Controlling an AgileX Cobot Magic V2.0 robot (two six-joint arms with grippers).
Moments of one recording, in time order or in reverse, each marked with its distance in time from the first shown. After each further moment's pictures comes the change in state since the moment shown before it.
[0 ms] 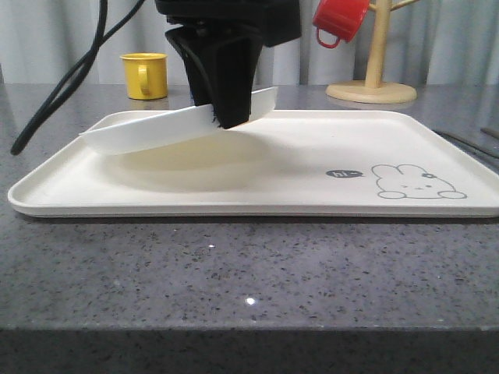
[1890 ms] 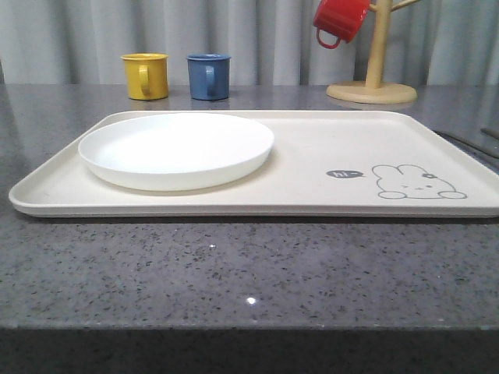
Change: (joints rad) left arm 0.690 -0.741 0.674 -0.190 -0.396 0.003; right arm 0.000 0.000 0.000 0.000 0.000 0.000
